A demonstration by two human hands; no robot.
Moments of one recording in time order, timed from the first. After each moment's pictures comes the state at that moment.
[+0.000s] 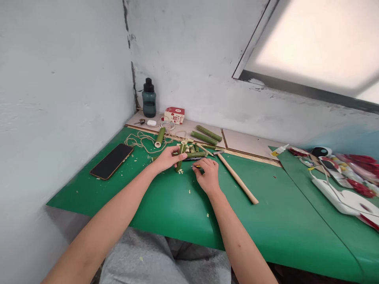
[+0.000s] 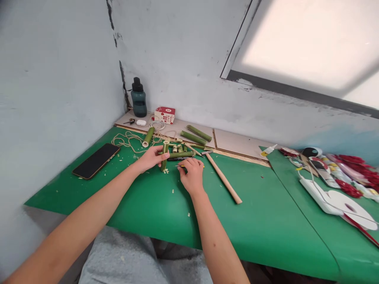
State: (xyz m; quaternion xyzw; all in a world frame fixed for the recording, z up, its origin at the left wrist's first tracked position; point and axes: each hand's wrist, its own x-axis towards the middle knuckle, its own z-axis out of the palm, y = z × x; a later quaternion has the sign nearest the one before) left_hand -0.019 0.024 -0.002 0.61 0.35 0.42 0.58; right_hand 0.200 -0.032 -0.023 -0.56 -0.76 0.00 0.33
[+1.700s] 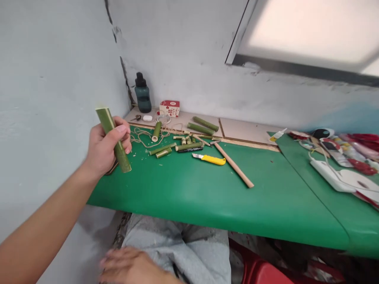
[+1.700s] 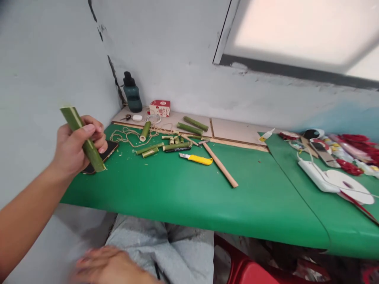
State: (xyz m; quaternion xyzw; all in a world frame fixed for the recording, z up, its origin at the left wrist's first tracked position) left_hand -0.120 -0.064 0.128 0.54 0.32 0.64 0.45; right_hand 0.023 -0.275 -0.091 -0.16 -0.85 0.46 0.22
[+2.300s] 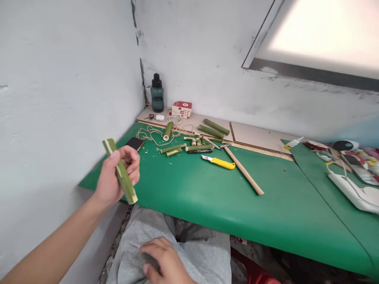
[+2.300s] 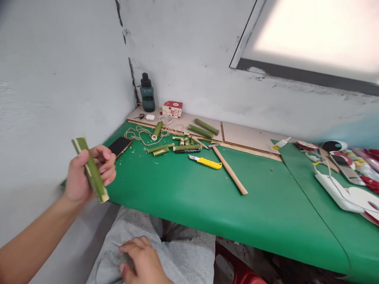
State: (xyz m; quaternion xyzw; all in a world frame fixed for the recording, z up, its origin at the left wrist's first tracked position) left_hand -0.126 -0.139 0.095 0.41 0.33 0.62 0.58; right_hand 0.073 -0.298 -0.059 -0.37 -0.74 0.53 0.20
